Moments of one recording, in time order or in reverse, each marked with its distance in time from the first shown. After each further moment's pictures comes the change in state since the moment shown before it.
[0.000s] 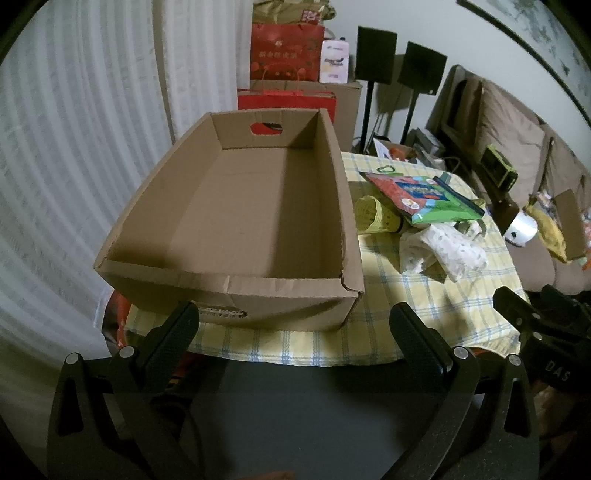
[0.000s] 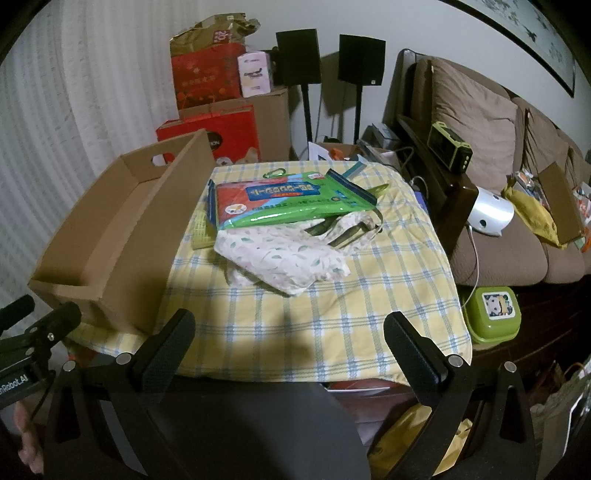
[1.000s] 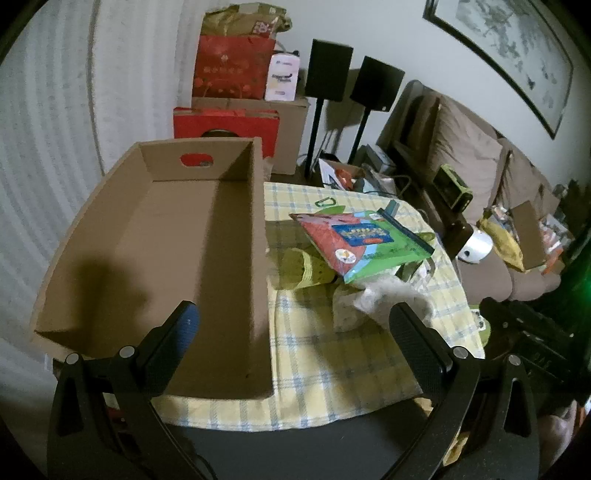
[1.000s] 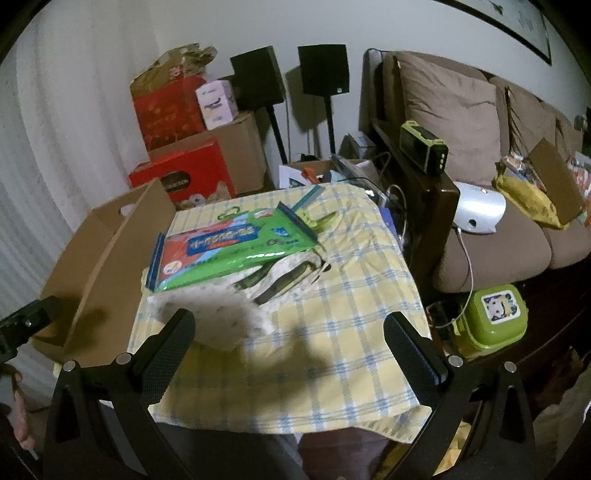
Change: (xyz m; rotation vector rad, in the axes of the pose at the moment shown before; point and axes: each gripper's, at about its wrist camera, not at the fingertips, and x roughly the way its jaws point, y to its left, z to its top) left arm 0.028 -0.035 0.063 0.005 -0.041 -0.217; right arm 0.015 -0.093 0.036 0.133 -0.068 0.039
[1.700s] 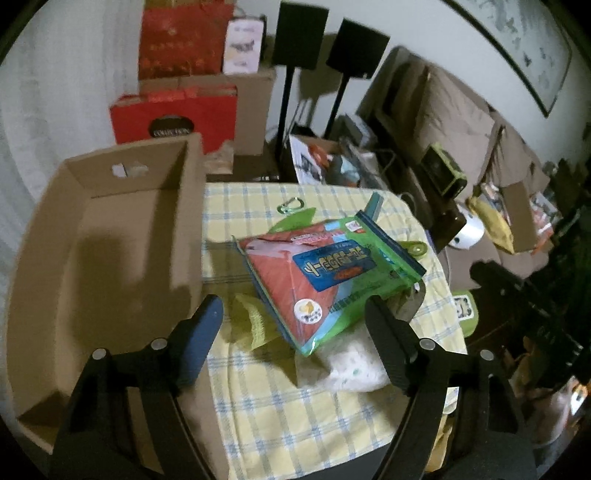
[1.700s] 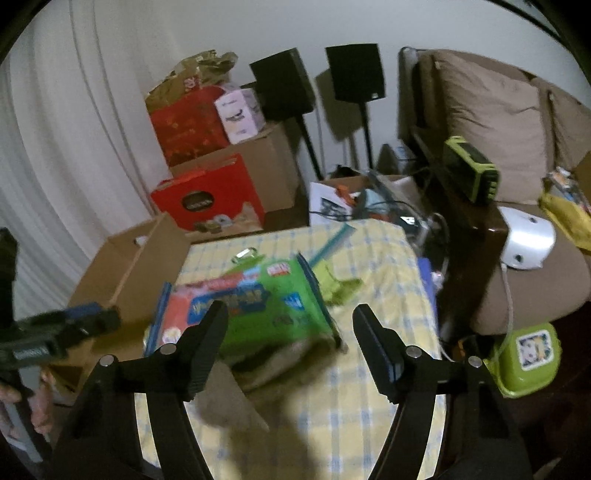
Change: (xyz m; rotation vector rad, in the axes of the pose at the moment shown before) left arm 0.084 -0.041 0.072 0.053 0.172 -0.056; right arm 0.060 -0.022 0.081 -0.034 0.006 0.184
